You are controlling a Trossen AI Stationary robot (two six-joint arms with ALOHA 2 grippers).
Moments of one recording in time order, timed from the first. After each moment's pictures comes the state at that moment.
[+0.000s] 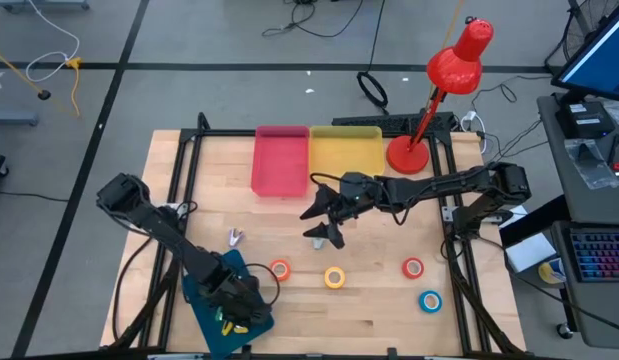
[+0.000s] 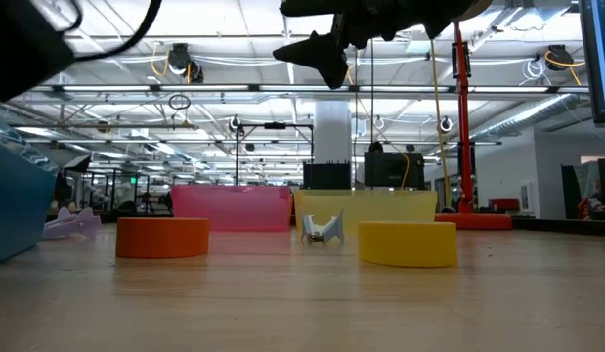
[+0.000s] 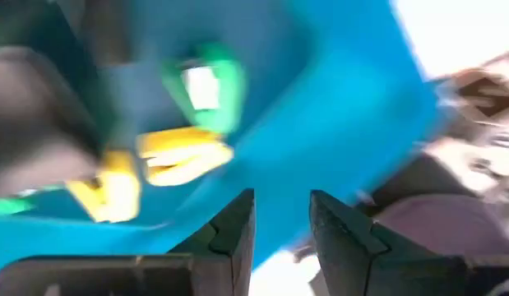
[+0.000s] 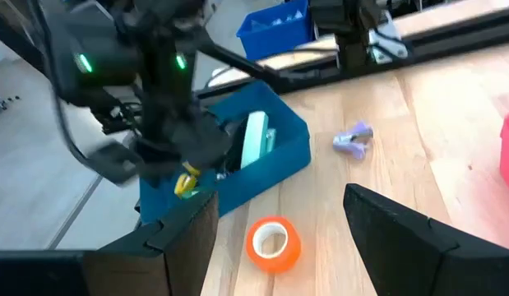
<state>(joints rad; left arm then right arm) -0.66 1.64 0.94 -0.21 0.30 -1.99 -0.01 1.58 1.08 0.15 -0.32 0.29</state>
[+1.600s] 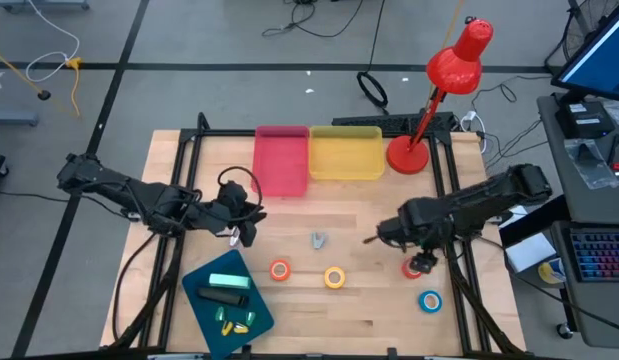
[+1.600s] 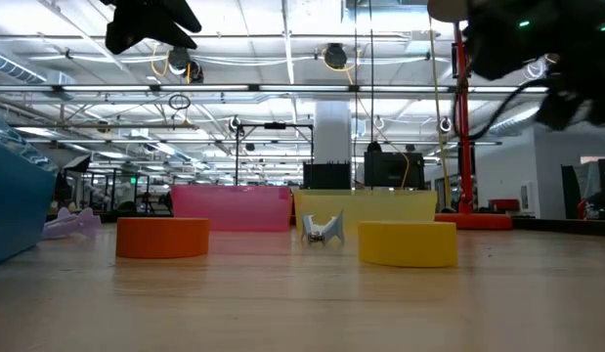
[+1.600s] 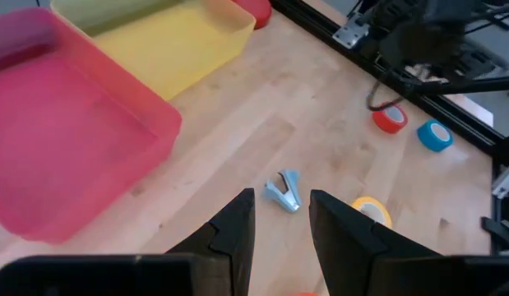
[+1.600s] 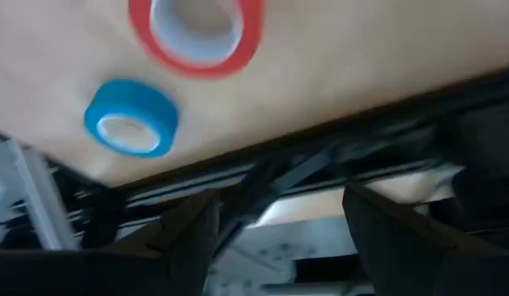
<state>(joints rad) -0.32 1.08 0.94 -0.54 -0.52 -0.80 0.19 1.43 0.90 -1.49 -0.43 0.60</state>
